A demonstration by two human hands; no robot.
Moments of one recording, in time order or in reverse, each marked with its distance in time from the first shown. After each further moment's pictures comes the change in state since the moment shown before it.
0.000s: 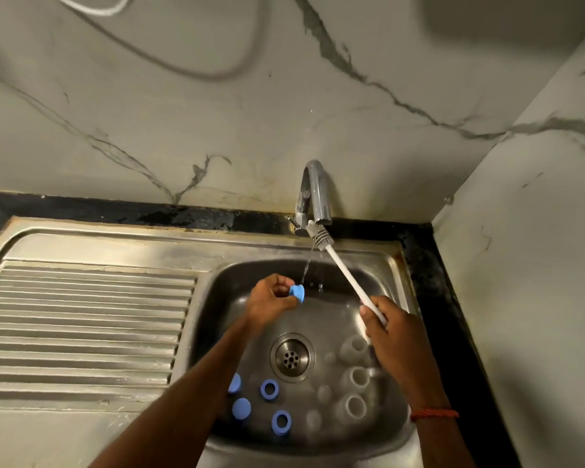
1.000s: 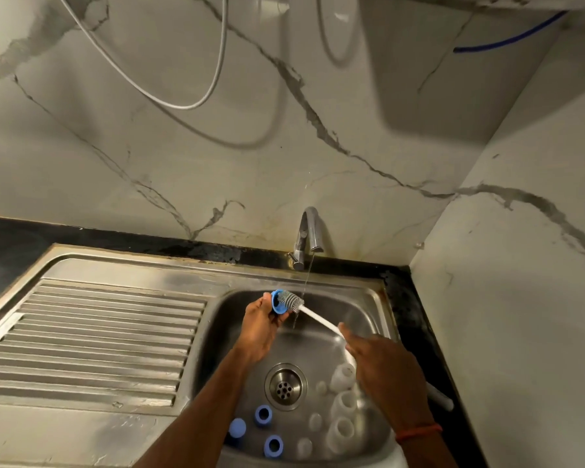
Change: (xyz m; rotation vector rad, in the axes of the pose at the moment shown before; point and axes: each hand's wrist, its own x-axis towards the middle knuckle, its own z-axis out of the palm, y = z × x) left_hand -0.079 0.056 0.003 -0.891 0.137 -0.023; right_hand -0.052 -0.023 -0.029 -0.602 -0.104 -0.243
